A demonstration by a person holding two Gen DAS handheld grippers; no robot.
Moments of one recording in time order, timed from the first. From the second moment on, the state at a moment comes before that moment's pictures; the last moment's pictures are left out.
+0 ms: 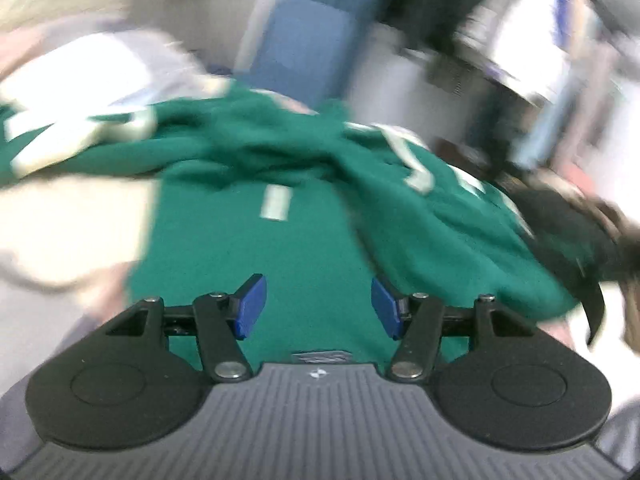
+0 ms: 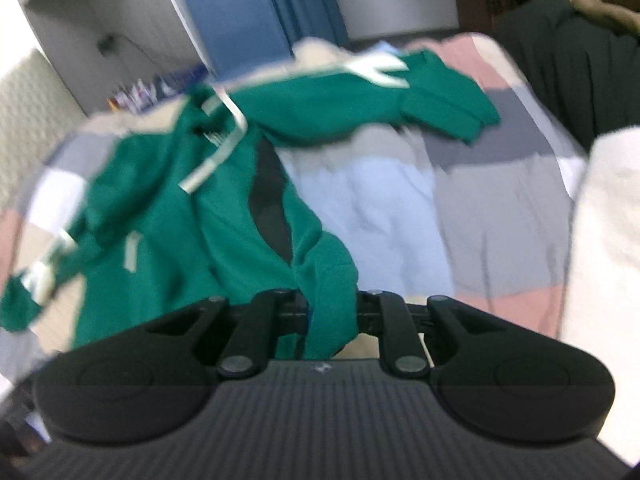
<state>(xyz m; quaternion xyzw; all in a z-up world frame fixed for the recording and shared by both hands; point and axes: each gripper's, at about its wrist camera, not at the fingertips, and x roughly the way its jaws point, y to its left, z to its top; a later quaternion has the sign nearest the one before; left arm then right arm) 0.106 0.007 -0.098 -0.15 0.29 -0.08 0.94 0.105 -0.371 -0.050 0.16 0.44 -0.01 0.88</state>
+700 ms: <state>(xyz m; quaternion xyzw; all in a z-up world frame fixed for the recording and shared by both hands) 0.128 0.094 -0.153 -0.33 0.41 0.08 0.85 0.104 -0.388 -0.095 0.16 0.46 0.12 0.87</state>
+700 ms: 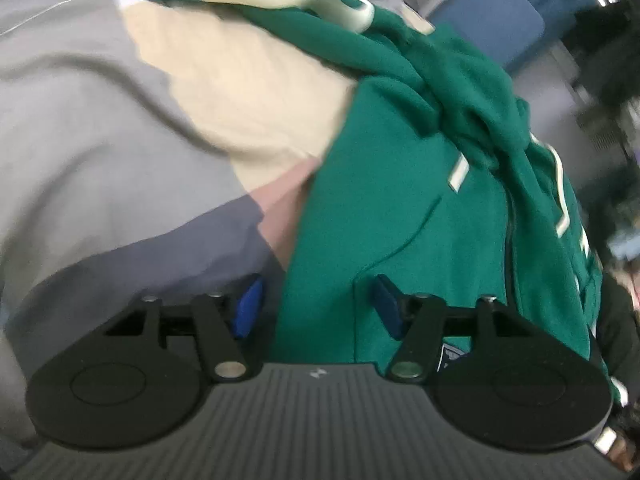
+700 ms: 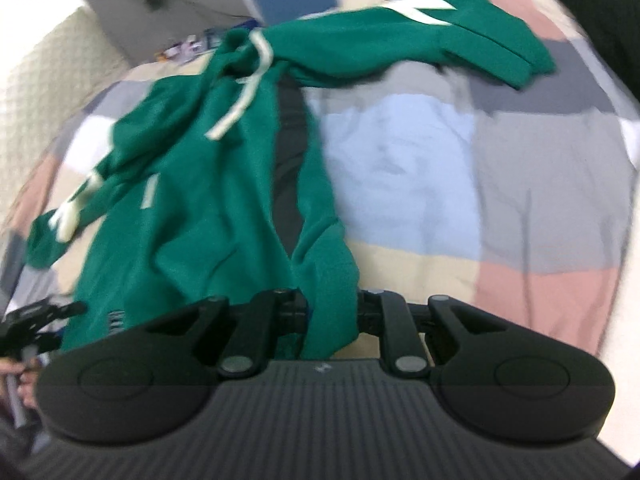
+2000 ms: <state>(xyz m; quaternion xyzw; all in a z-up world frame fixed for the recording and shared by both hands) 0.109 0.115 -0.059 -0.18 0.46 0.05 0.87 0.076 -0.352 -0.053 0.14 0.53 0.10 0.83</state>
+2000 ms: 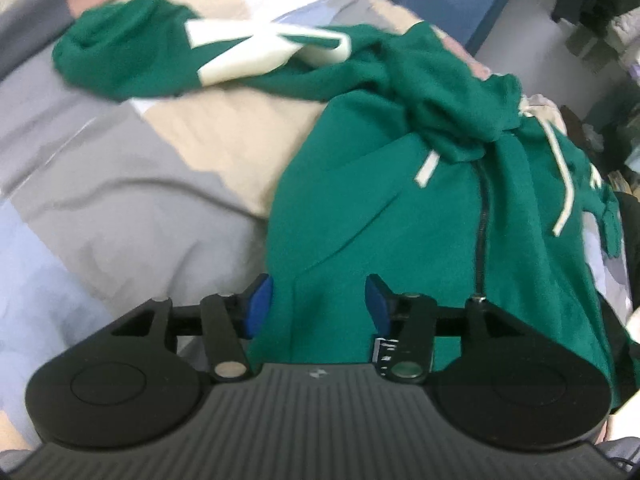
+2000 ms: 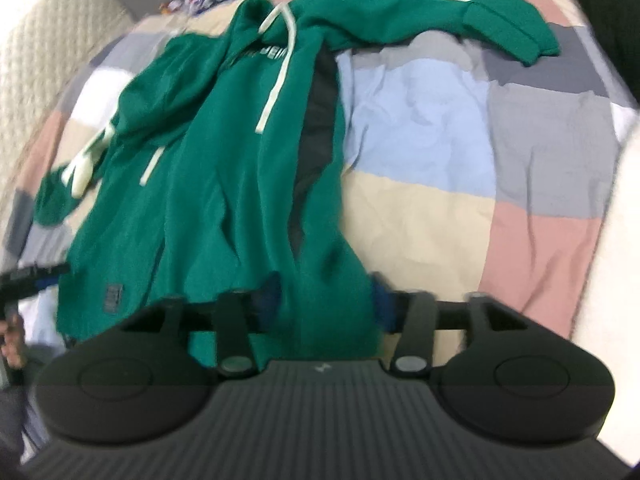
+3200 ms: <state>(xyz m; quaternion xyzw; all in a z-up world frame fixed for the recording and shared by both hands) 0.209 0.040 -0.085 -0.09 0.33 -0.02 0.94 0.149 -0.172 -0.082 0.13 0.33 0.16 0.92</state>
